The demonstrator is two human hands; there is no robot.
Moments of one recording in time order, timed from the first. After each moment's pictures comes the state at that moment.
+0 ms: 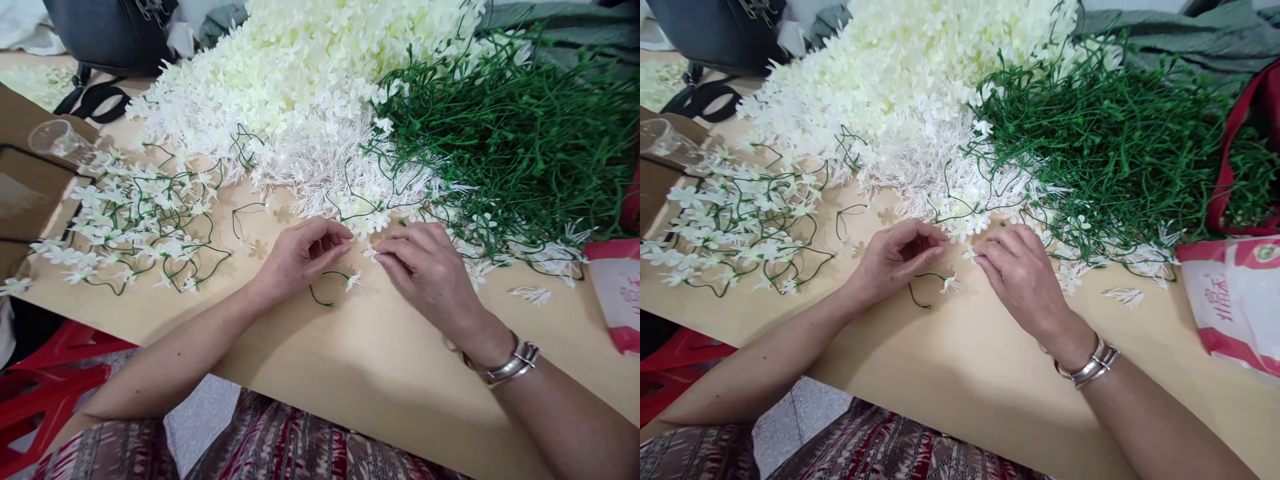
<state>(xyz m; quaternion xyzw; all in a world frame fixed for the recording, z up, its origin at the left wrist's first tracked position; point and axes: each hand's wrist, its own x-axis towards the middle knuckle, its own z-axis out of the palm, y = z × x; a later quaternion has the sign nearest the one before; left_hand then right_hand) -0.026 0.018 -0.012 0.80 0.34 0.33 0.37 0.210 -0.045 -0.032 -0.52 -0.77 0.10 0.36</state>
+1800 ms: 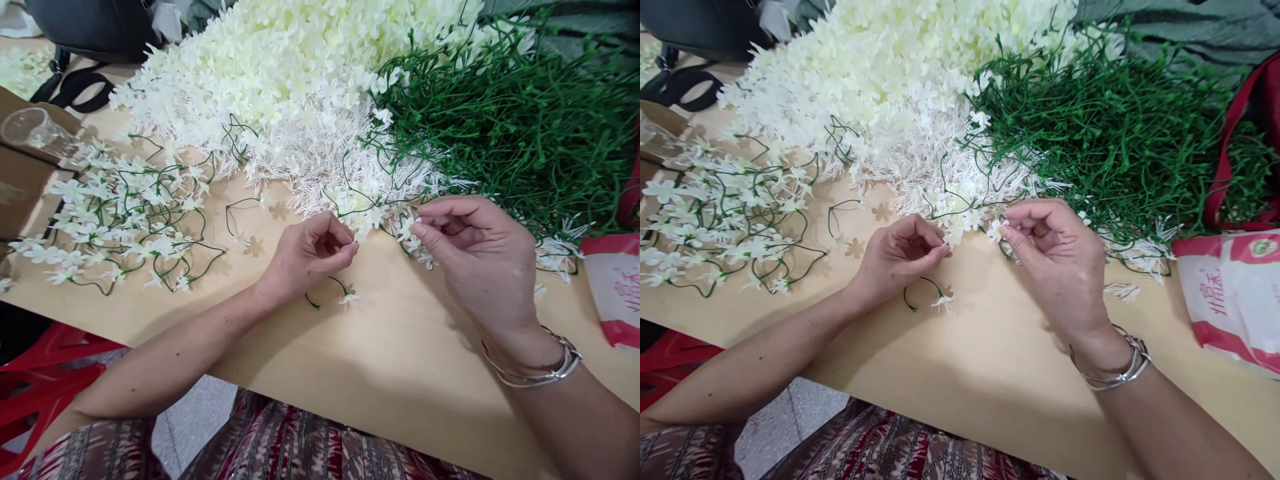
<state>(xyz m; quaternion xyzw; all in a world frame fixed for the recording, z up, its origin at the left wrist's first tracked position) -0.006 0.009 -0.018 0.65 0.37 0.37 0.55 0.218 -0.039 -0.009 -0.58 -0.56 0.23 0.55</state>
